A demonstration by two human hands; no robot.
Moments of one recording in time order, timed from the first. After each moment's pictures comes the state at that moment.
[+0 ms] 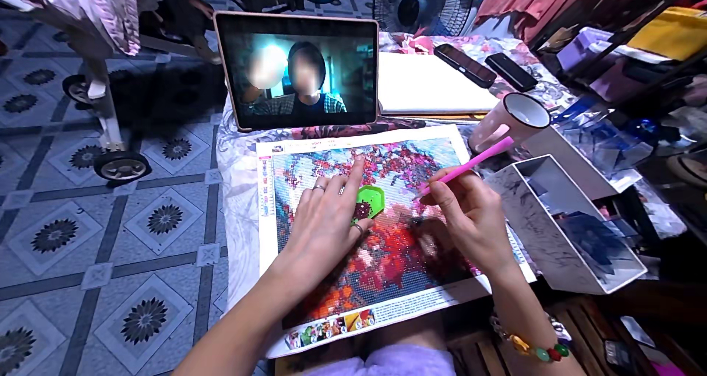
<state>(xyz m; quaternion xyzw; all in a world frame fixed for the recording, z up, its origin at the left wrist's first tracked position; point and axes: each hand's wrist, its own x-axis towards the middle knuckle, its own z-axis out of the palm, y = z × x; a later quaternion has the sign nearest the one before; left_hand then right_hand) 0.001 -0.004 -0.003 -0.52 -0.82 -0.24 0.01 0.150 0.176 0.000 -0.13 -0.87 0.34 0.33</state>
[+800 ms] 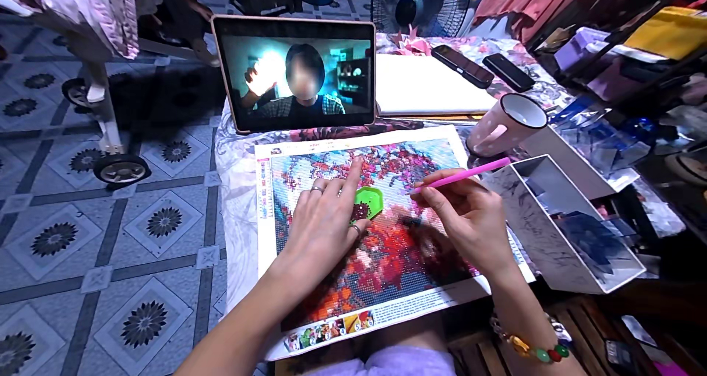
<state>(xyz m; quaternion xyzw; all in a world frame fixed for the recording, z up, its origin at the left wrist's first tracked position) 0.001 -0.003 -0.004 -0.51 -0.83 -0.23 0.01 0.150 0.175 0.000 -0.12 -0.86 0.37 0.33</state>
